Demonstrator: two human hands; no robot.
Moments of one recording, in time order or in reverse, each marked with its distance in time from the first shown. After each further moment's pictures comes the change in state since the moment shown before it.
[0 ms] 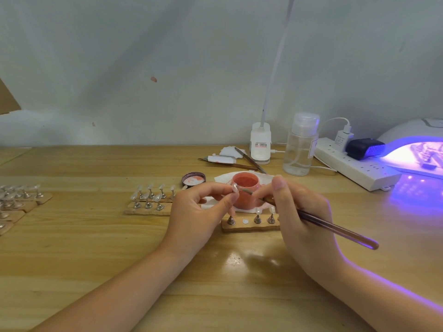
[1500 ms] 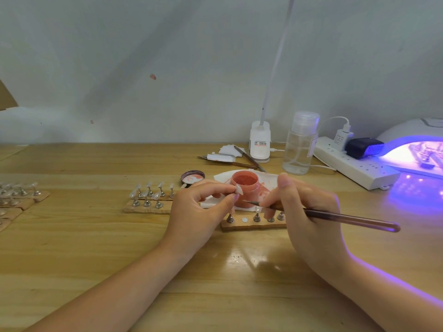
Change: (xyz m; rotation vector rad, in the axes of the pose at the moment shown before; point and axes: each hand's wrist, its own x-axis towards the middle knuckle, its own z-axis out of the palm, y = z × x) left_hand 0.001 0.001 0.000 0.025 -0.011 0.032; right_hand 0.004 -0.001 -0.005 -0.047 0.040 -0.074
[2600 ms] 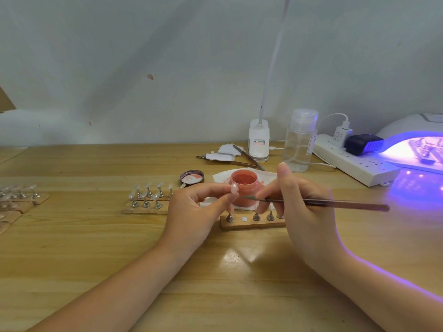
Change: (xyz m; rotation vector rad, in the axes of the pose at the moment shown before) left_hand 0.000 -0.001 0.001 -0.117 -0.014 -0.086; right_hand 0.002 -0.007 0.007 0.307 0.031 0.233
